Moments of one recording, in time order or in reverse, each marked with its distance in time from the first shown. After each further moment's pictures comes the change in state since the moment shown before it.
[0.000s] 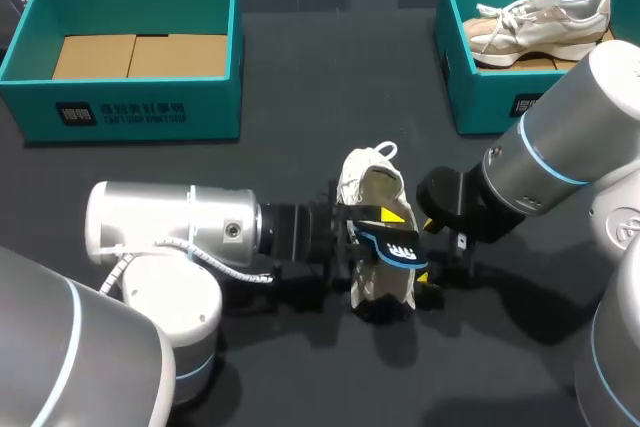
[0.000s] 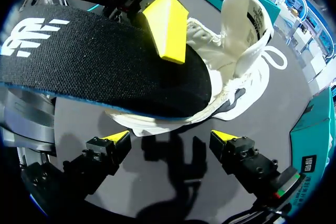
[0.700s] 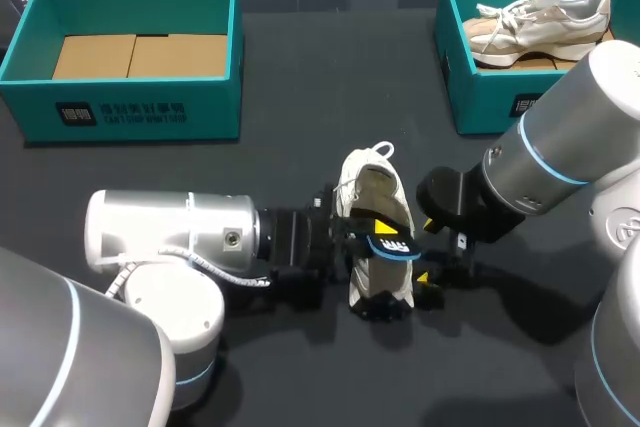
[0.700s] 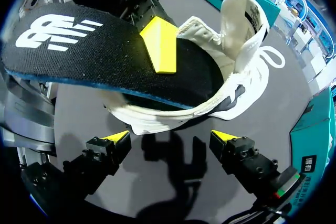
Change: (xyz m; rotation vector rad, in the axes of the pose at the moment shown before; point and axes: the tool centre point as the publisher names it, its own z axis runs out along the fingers) left arm 0.004 0.024 -0.002 -0.052 -0.013 0.052; right arm 0.000 0.000 0.000 0.000 0.000 0.000
